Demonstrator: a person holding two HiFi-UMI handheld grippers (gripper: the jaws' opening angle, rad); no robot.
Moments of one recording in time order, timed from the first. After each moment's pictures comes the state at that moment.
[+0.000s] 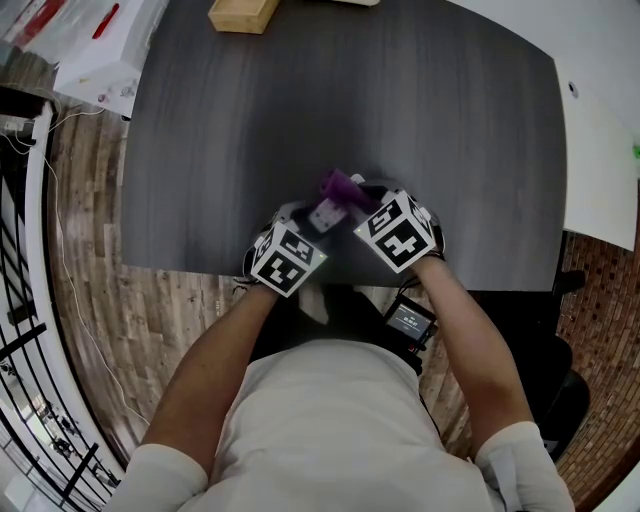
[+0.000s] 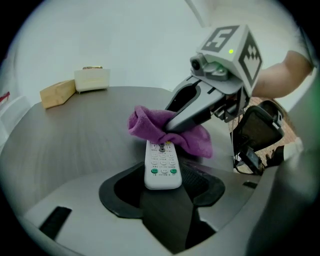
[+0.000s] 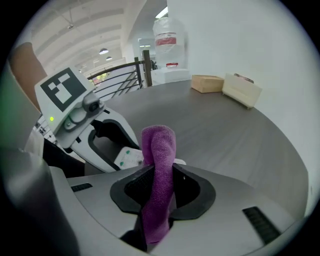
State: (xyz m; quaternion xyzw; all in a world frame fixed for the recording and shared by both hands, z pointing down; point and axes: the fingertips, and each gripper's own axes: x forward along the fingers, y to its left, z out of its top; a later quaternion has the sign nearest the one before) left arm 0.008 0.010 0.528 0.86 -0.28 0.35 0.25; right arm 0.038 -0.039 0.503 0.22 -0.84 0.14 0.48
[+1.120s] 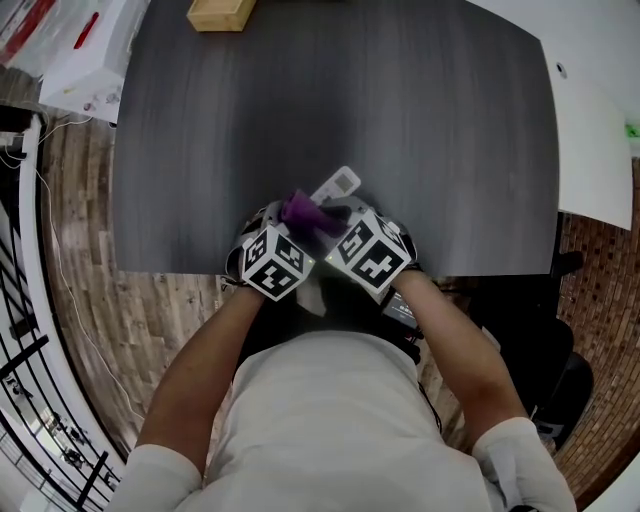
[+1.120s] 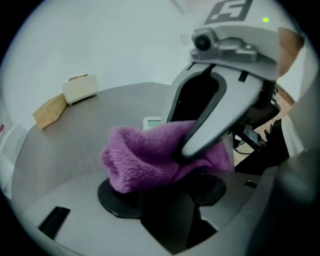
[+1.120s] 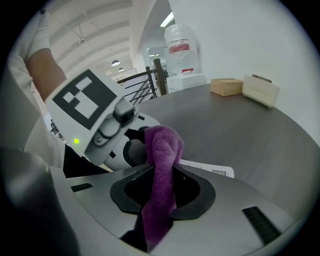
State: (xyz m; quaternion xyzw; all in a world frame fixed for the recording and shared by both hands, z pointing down) left arm -0.001 0.023 0.532 0.86 -0.25 0.41 0.17; right arm -0.010 0.025 0.493 0.15 -0.87 0.17 0.44
